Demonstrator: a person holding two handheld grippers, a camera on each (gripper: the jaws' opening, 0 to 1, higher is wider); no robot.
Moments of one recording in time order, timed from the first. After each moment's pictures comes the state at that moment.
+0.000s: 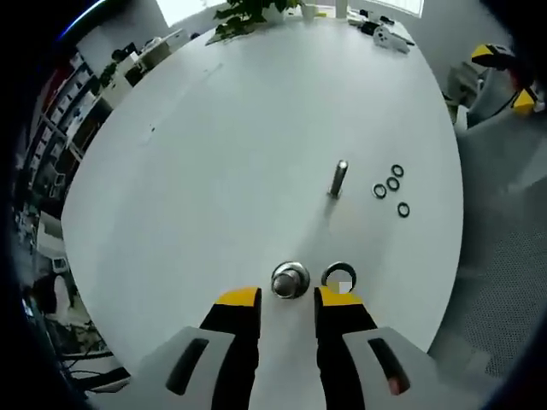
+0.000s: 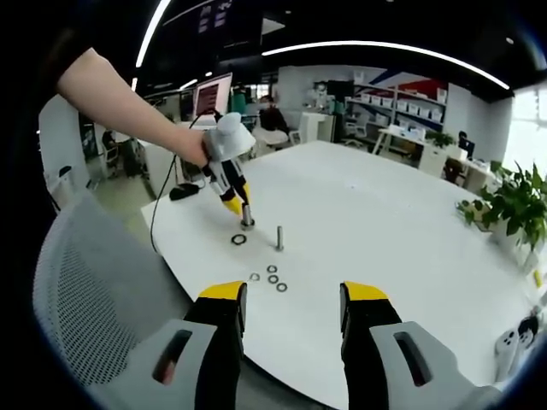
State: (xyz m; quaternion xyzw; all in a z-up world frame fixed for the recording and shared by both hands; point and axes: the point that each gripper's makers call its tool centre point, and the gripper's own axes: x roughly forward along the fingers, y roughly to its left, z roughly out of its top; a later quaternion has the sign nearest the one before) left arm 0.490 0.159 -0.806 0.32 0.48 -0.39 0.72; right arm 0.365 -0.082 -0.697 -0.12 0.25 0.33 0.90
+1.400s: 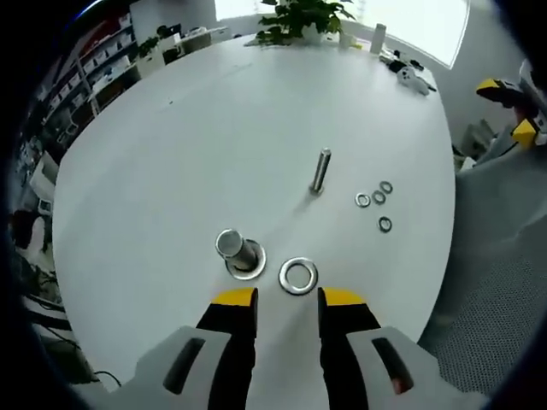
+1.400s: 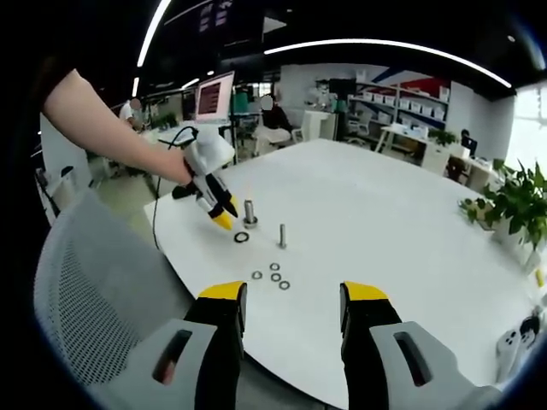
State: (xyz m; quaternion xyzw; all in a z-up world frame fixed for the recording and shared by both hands) left arm 0.449 0.152 -0.827 0.19 0.48 -0.36 0.78; right arm 0.364 -0.081 -0.700 -0.12 0.26 0.34 0.90
